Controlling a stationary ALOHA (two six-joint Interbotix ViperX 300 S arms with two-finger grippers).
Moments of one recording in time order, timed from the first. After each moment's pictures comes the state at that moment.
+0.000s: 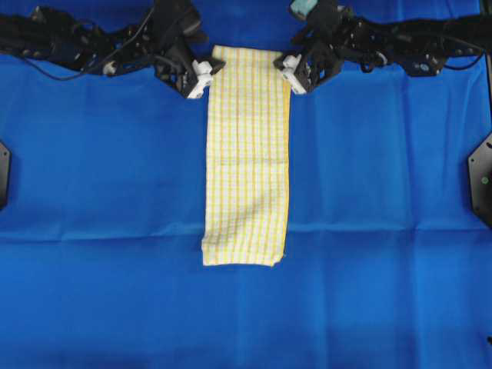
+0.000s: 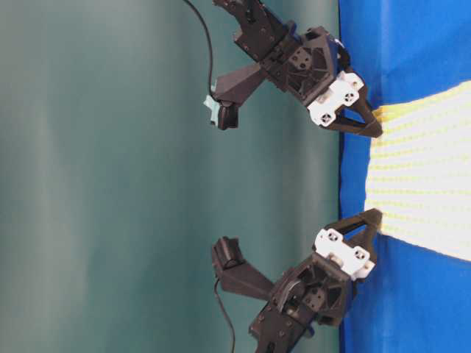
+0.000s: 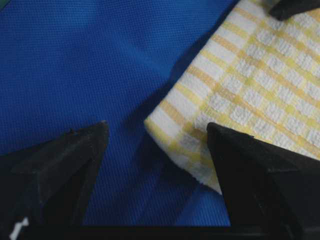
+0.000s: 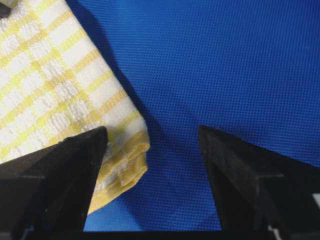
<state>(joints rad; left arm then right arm) 0.50 0.33 0.64 -0.06 -0.32 -0.02 -0.55 0.25 0.64 0.09 -0.09 0.23</state>
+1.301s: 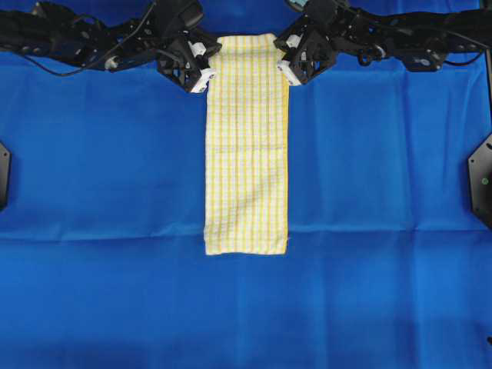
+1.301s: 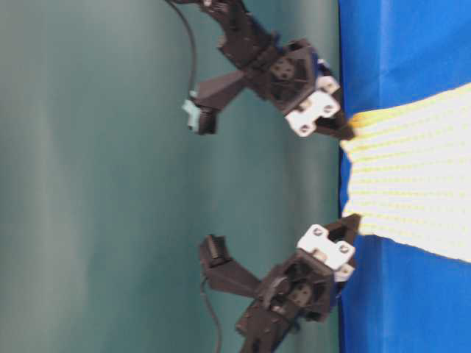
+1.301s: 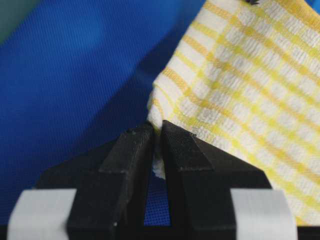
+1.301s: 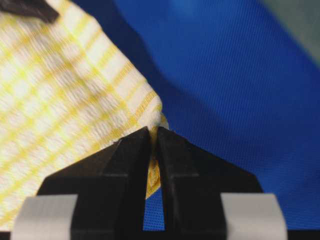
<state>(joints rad) 0.51 0.27 0.63 -0.06 -0.29 -0.02 -0.55 0.19 0.60 0.08 -0.09 0.19</state>
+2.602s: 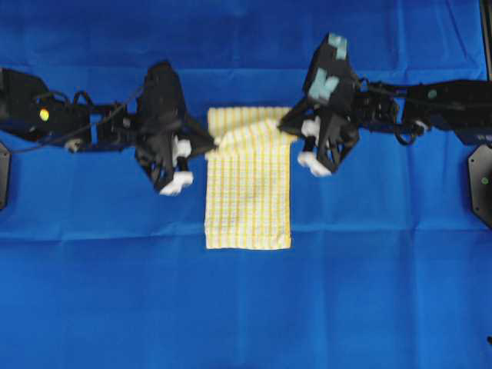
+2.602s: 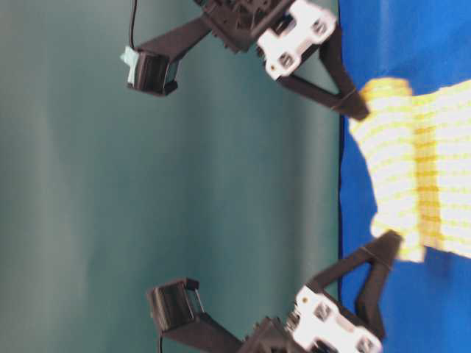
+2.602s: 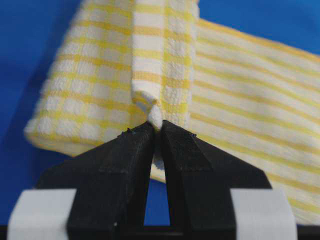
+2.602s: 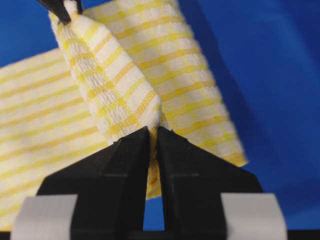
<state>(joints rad) 0.08 0.04 0.84 -0.06 -0.25 -0.16 -0.17 -0.06 0.81 0.16 -0.05 0.21</state>
